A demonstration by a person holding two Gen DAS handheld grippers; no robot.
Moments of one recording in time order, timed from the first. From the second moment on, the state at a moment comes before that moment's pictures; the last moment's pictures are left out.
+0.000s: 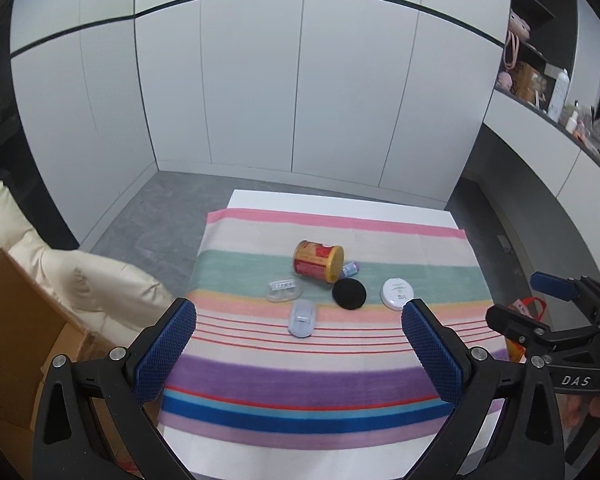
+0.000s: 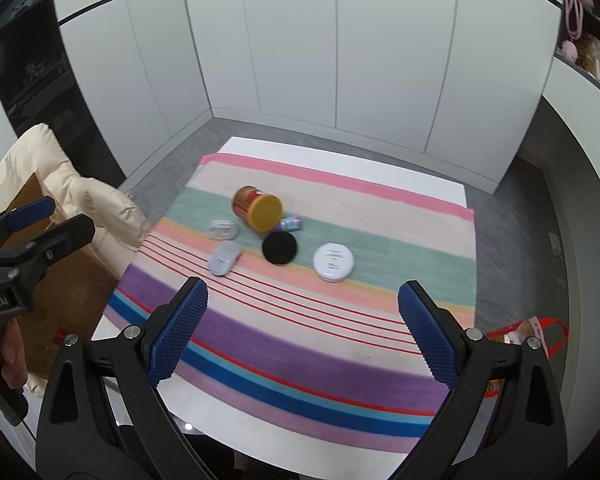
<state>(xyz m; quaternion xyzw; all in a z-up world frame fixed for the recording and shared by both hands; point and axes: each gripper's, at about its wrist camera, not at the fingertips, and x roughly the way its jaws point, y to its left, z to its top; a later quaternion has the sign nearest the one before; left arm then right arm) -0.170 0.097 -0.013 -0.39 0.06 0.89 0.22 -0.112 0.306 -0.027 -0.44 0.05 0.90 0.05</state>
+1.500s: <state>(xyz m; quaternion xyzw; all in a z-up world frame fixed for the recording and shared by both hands) -0.273 0.186 -0.221 -0.51 0.12 0.84 0.18 -0.230 0.366 -0.232 -0.54 0.07 0.83 0.07</state>
